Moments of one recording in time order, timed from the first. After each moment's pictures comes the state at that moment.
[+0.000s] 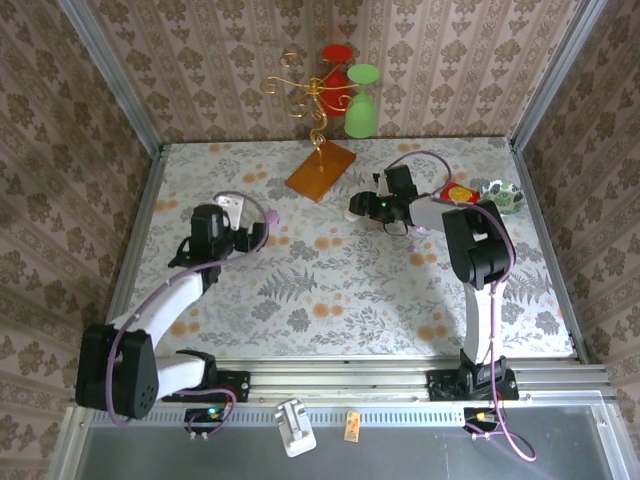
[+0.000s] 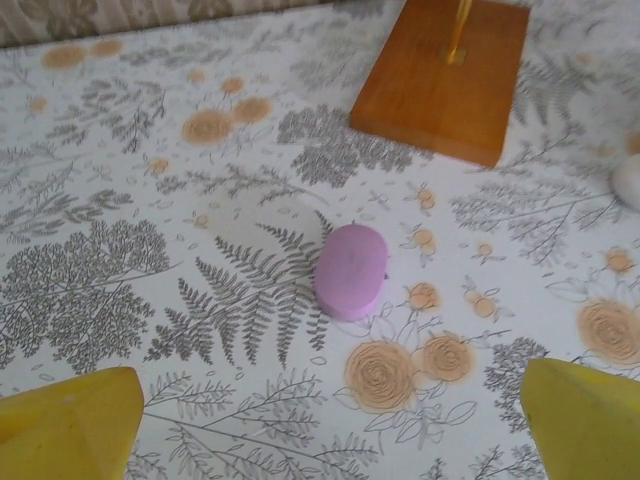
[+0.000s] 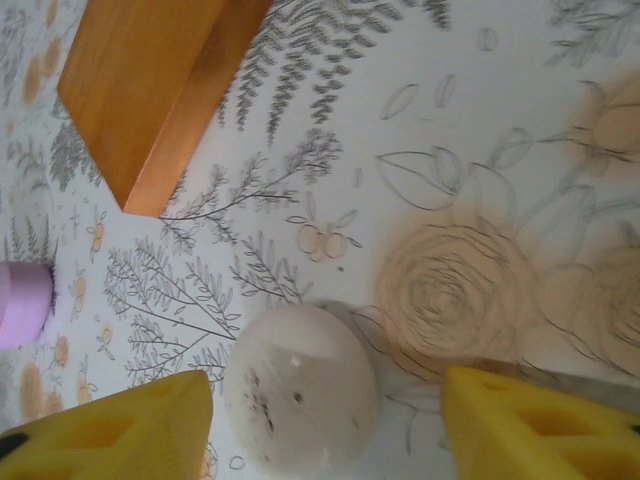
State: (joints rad) left arm -0.26 1.23 0.68 -0.02 0.06 0.01; right arm 0.26 2.09 1.31 -0.02 -0.38 0.49
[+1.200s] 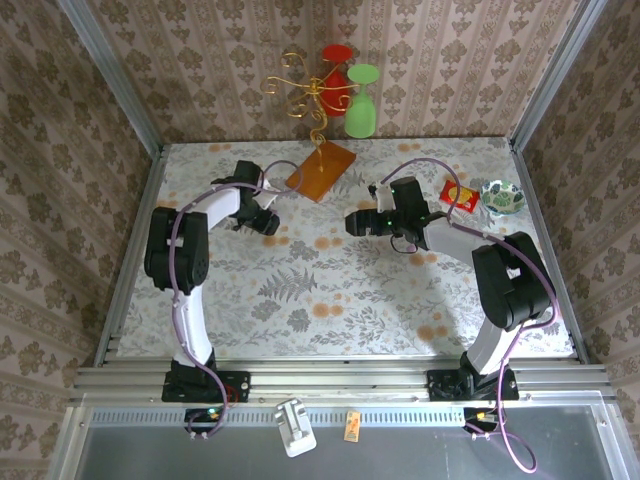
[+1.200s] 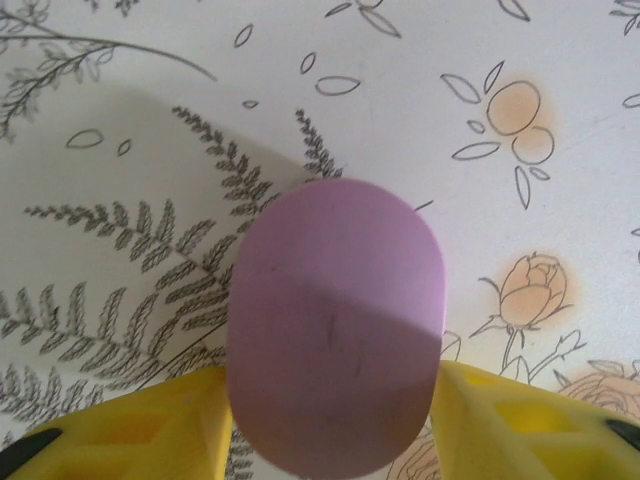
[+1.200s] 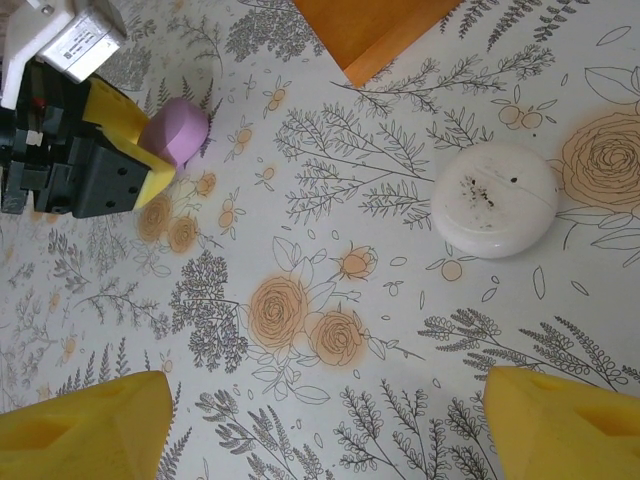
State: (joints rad) left arm -0.26 2.05 1.45 -0.63 0.13 0.31; right arm 0.34 1.73 1.02 -0.01 -0.44 0.29
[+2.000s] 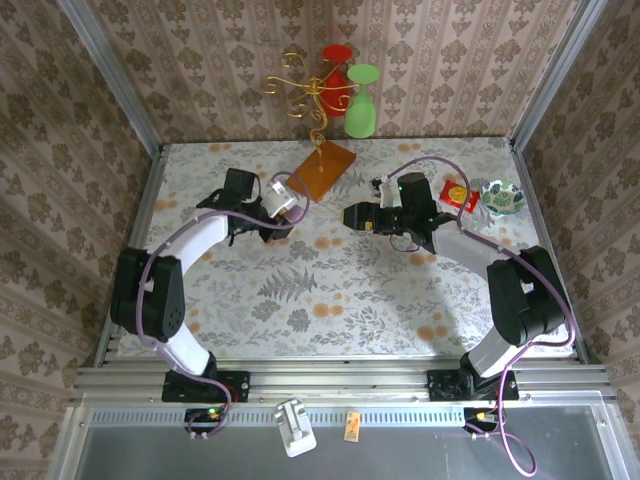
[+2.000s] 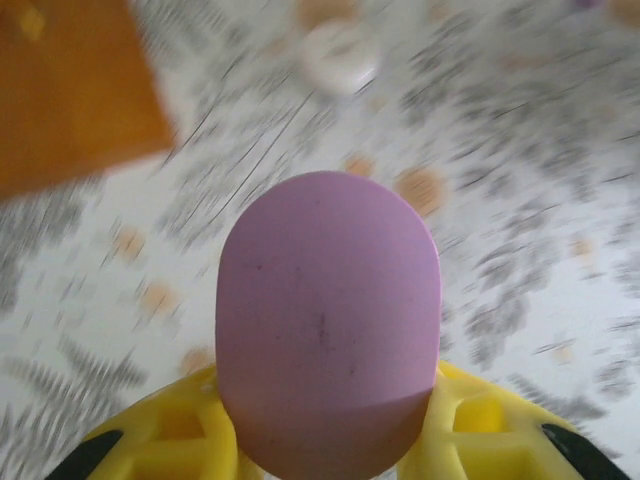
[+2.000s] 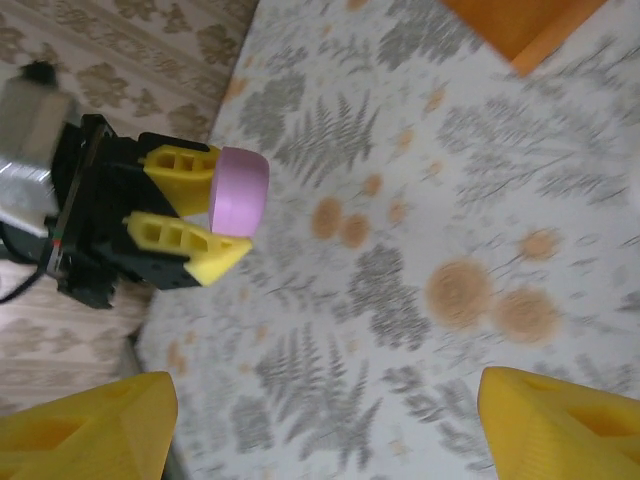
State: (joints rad) left arm -0.35 1.63 1.12 -0.40 0.55 0.55; right arm 0.34 1.62 0.99 0.04 -0.70 0.58
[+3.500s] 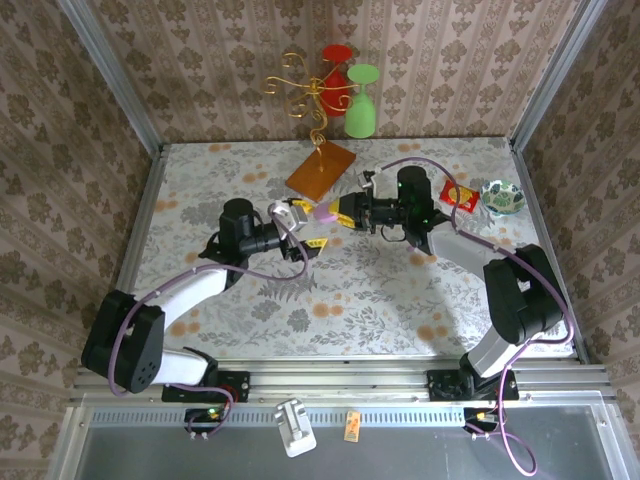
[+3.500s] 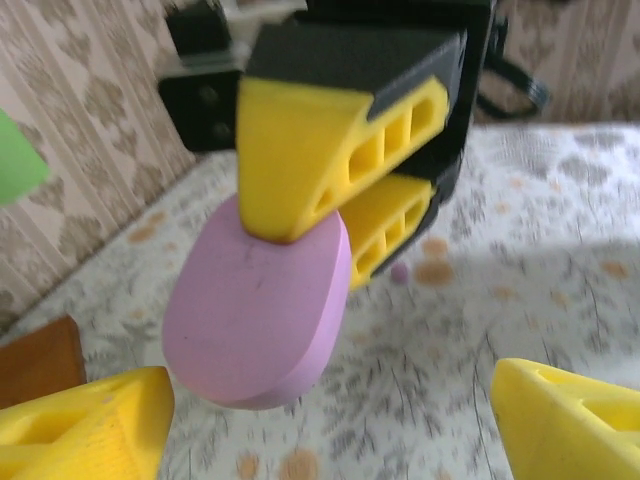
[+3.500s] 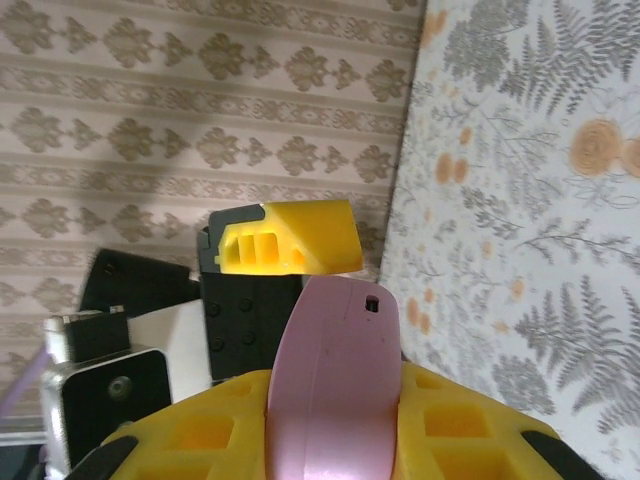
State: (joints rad) left arm -0.49 1.35 0.68 0.51 0.76 0.30; right arm 0.37 1.63 0.99 0.42 -0.98 1.19
